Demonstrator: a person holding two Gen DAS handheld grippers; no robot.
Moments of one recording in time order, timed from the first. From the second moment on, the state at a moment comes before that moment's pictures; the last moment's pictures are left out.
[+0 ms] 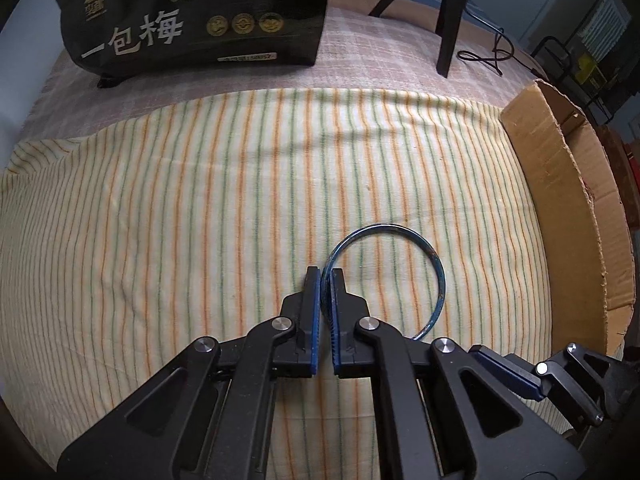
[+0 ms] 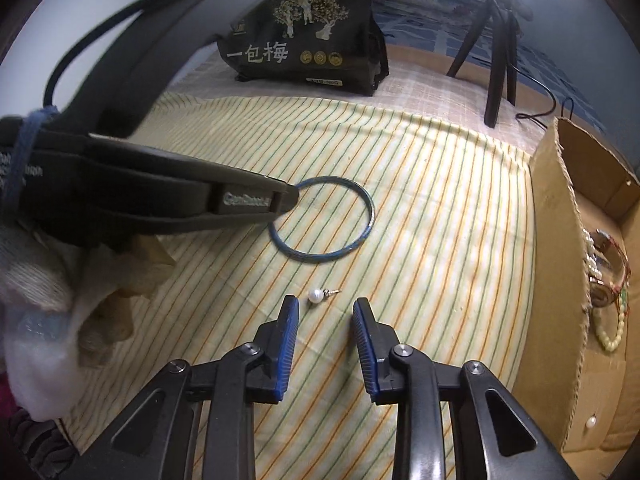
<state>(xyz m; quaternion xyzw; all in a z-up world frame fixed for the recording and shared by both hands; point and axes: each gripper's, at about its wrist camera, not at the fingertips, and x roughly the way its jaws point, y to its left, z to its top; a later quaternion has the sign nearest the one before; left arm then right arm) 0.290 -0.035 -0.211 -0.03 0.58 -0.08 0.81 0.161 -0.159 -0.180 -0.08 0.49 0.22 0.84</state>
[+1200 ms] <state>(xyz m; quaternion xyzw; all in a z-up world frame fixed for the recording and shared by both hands) 0.265 0.032 -0.160 -0.10 0.54 -0.07 0.83 0.149 -0.170 -0.146 -0.06 0.46 0.24 0.85</state>
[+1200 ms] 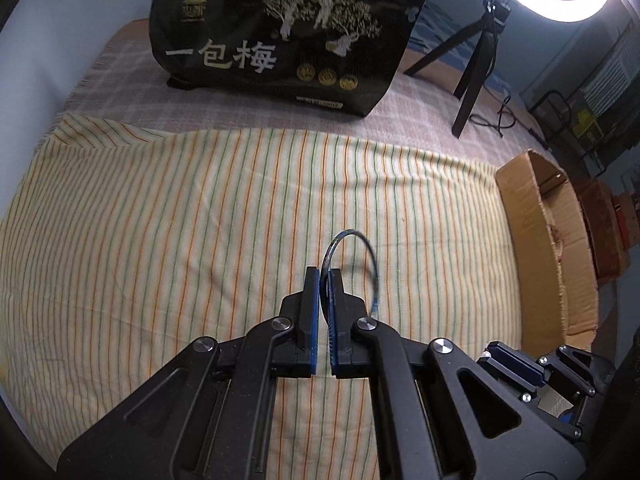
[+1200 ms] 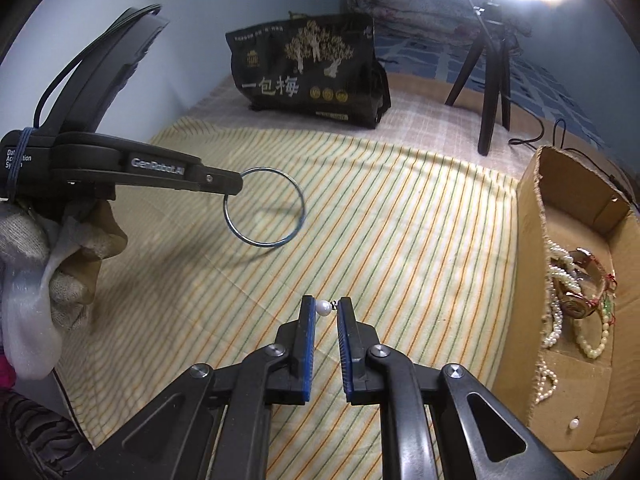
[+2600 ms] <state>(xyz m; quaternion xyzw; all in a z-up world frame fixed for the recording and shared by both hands) 0.200 -0.122 -0.054 -0.08 0.44 -0.21 0.87 0.147 -0.341 -0.068 0.02 0.40 0.12 0.91</state>
